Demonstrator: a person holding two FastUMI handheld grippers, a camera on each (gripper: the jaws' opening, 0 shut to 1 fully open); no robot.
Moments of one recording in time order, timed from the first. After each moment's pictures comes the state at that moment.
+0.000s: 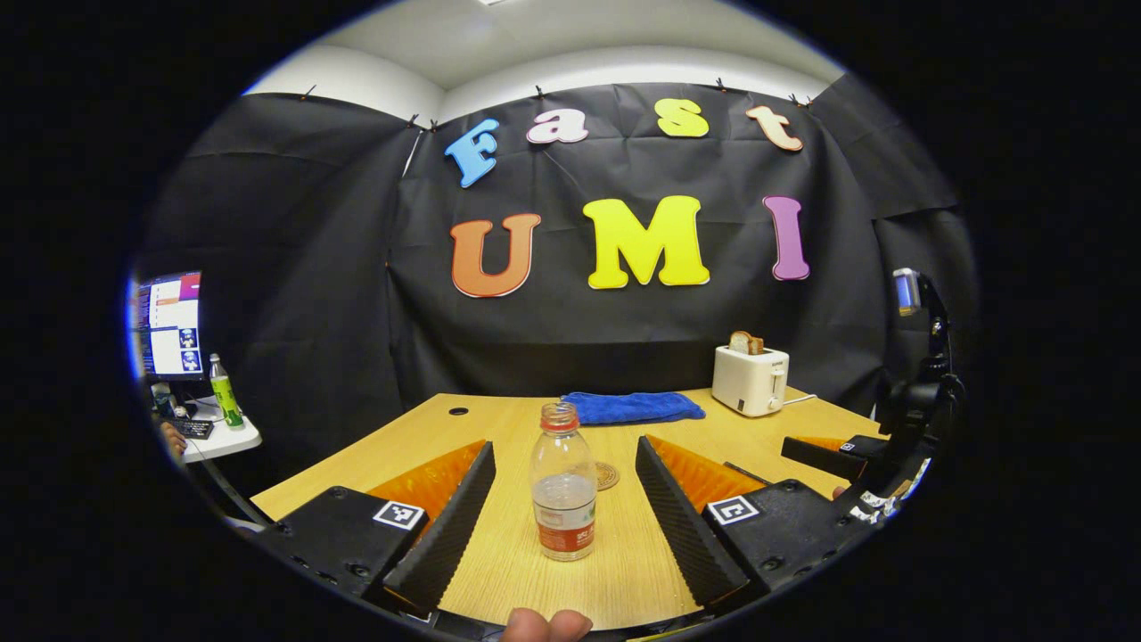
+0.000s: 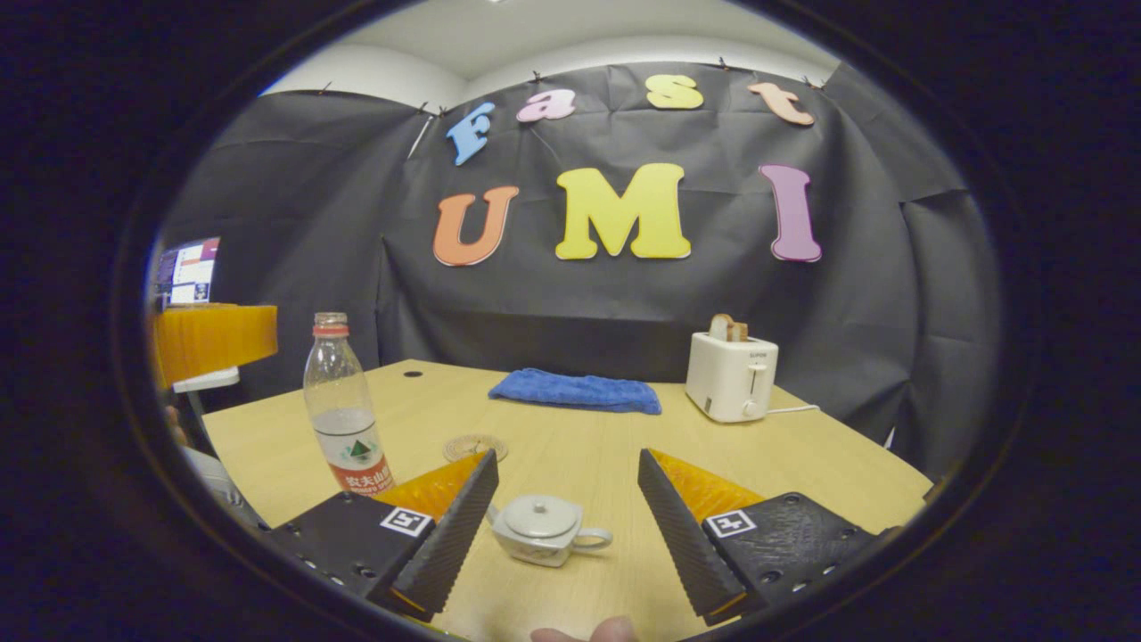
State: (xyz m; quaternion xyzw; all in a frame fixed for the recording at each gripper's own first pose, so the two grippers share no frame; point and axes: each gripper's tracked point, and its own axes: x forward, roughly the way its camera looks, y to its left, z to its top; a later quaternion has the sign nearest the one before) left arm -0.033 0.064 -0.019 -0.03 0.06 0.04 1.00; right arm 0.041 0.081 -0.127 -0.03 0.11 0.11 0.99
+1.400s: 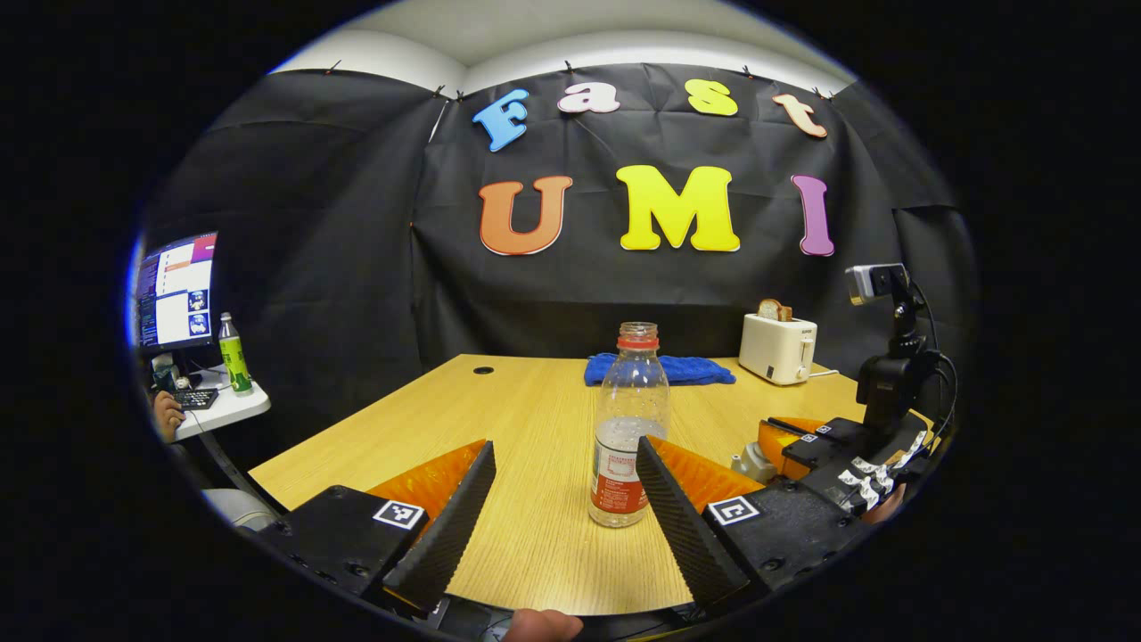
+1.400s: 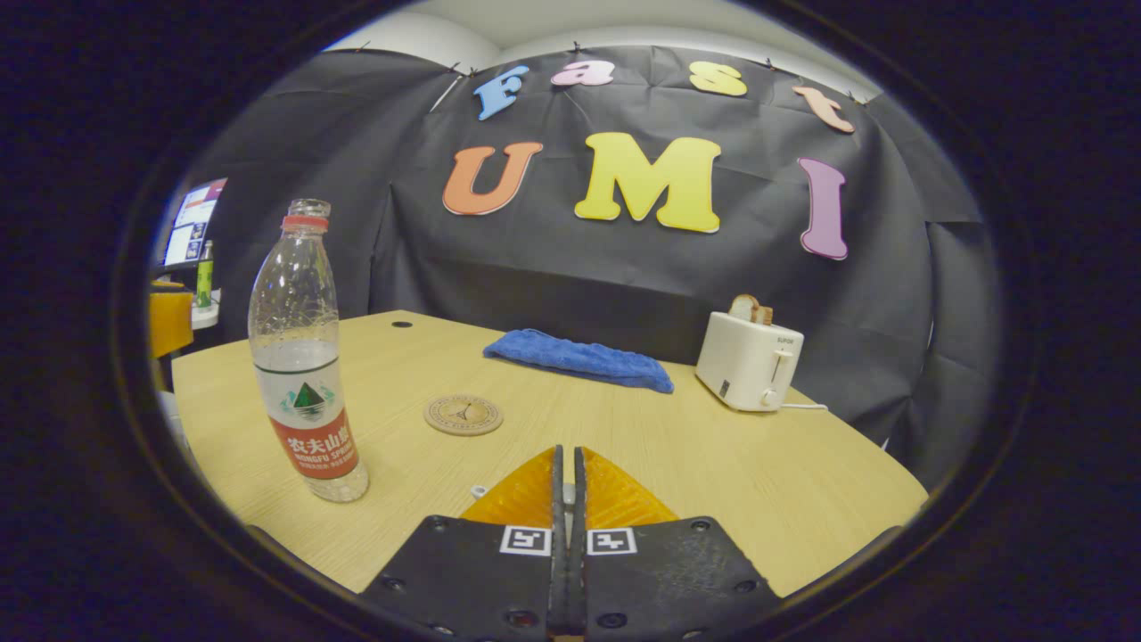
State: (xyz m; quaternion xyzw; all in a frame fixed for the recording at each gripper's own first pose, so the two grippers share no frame) left arm -0.039 0.100 -0.086 -0.04 0.12 0.04 0.99; right arm 0.072 0.105 -0.172 -0.09 0.14 0.10 0.98
